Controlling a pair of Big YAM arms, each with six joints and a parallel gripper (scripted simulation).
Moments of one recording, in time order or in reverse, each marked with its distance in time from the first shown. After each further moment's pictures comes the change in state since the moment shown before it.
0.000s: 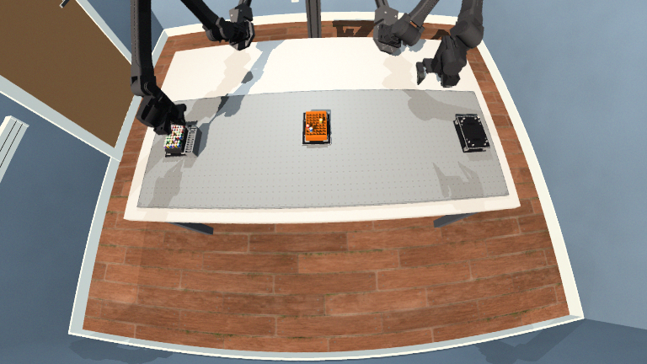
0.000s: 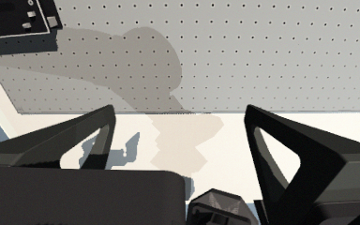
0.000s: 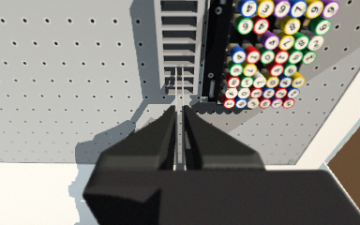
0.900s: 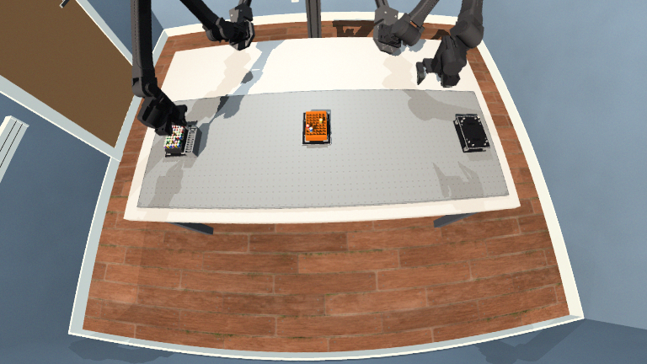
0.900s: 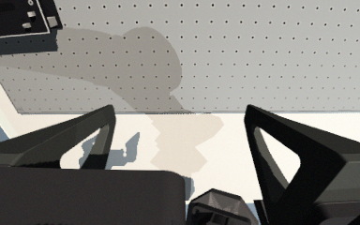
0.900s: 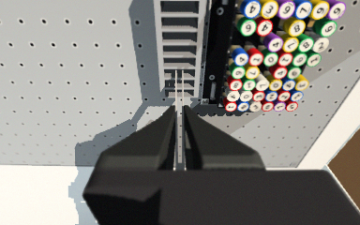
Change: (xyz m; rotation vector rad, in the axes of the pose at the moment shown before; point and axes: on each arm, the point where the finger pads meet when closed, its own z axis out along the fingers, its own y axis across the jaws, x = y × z) left arm 0.000 0.000 0.000 0.000 0.000 0.000; right arm 0.000 0.000 0.006 -0.001 0.001 -0.001
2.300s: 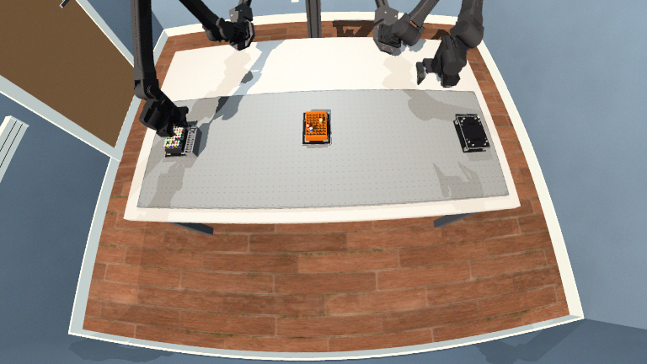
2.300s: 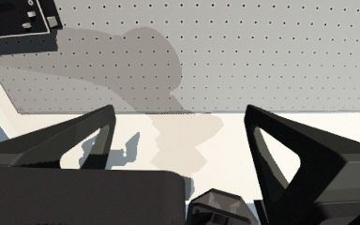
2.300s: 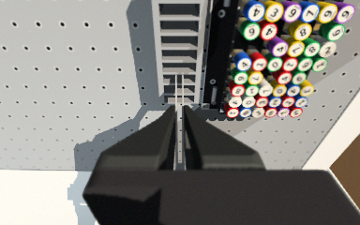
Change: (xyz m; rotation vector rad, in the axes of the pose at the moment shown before) left arm 0.000 0.000 0.000 0.000 0.000 0.000; right arm -0.001 0.000 0.010 0.000 -0.001 0.000
